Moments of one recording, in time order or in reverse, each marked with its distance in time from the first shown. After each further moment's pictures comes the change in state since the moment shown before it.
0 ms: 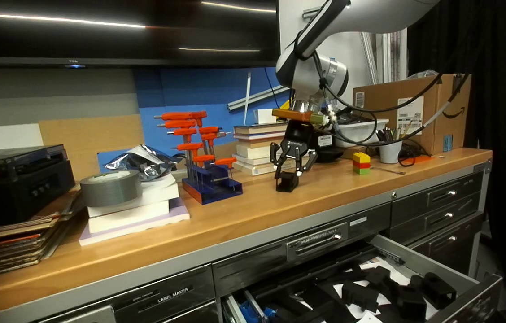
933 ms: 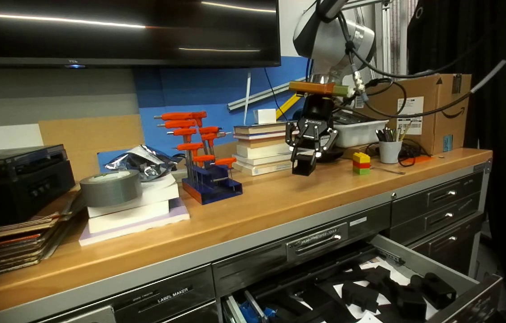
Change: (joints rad) arm -0.009 -0.246 -0.028 -0.217 -0.015 -0.035 -0.003
